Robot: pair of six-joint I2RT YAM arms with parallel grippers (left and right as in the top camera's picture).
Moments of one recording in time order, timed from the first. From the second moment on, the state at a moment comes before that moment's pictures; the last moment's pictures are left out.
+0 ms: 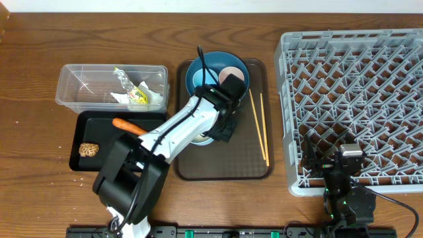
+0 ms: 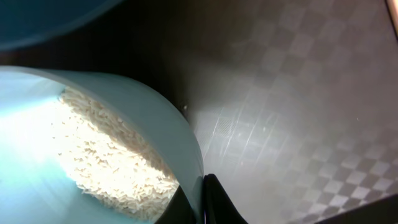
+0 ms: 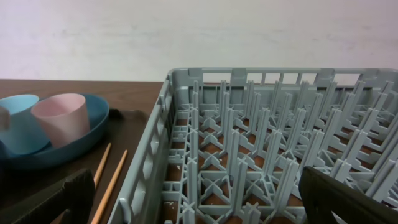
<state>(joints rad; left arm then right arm) -0.63 1.88 1.35 -0.95 0.02 -0.19 0.06 0.01 0.01 -0.07 0.00 0.03</state>
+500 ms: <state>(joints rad) -0.53 1.80 1.35 -0.97 0.02 -0.20 0.06 0.01 0.01 -0.07 0.00 0.03</state>
